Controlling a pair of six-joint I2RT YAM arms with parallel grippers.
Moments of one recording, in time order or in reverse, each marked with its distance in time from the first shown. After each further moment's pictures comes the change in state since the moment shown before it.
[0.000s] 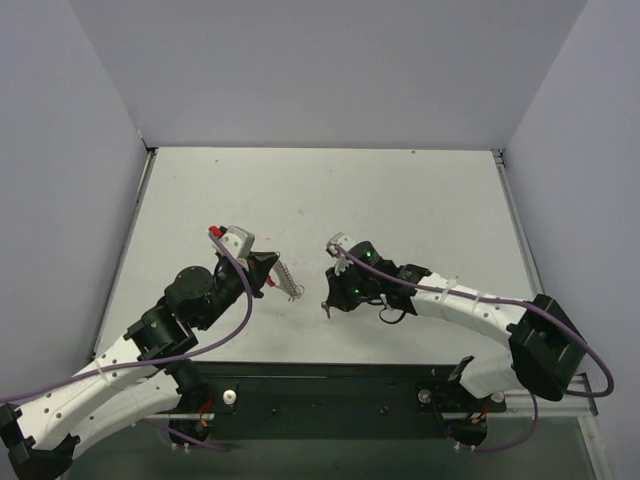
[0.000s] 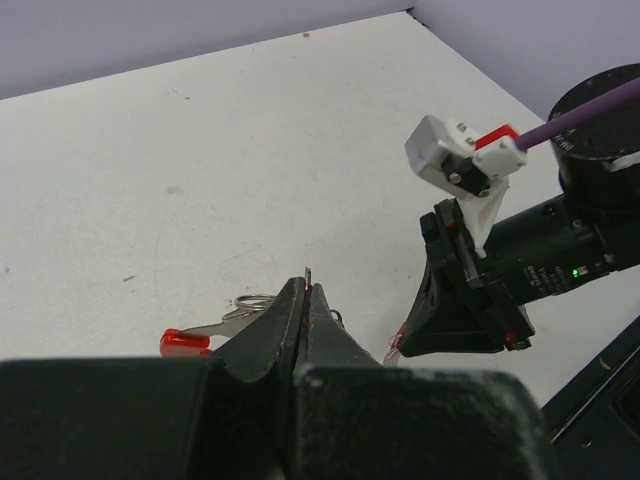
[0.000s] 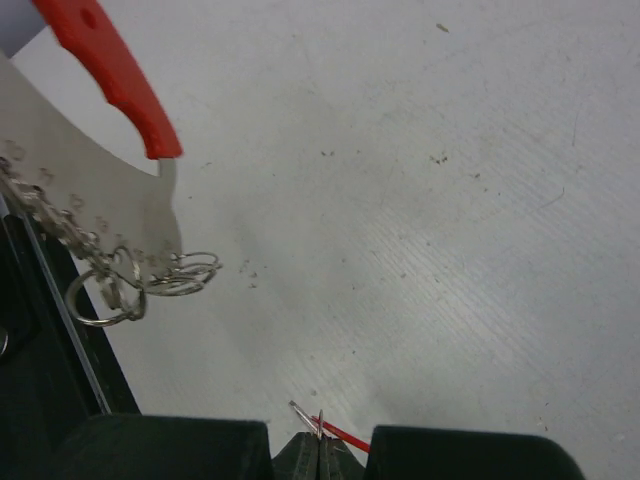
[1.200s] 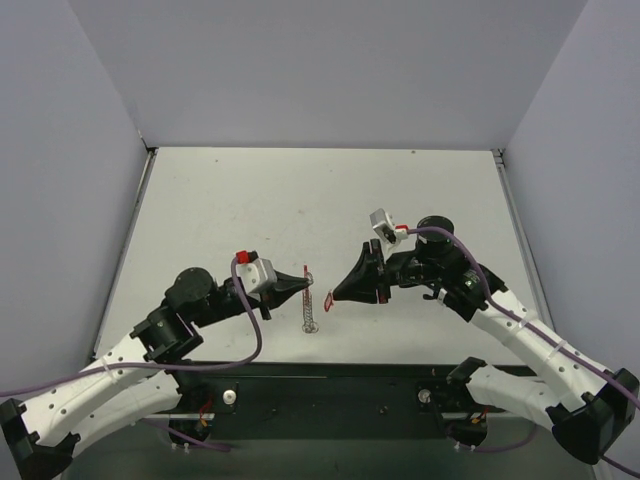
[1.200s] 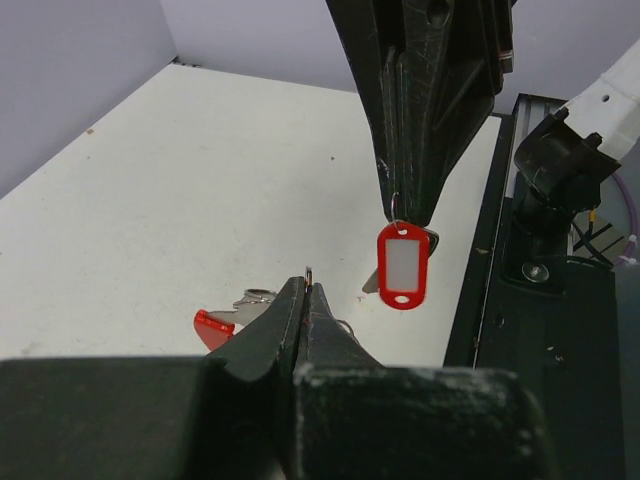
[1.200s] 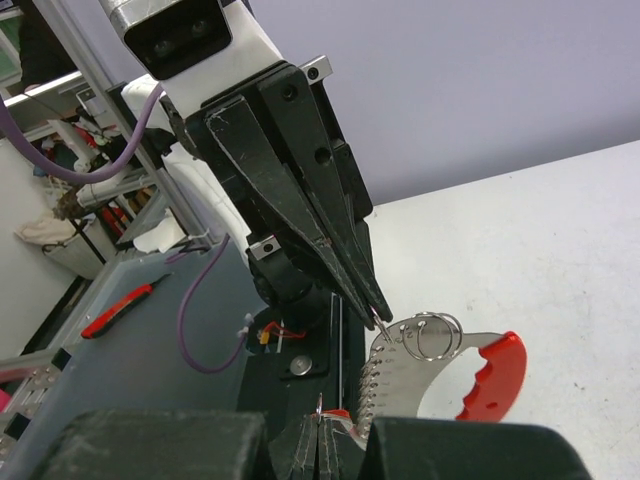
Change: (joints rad) left arm -0.009 0.012 -0.034 0.147 0.558 0.232; right arm -0.205 -0.397 0.077 0.073 -0.786 -0.102
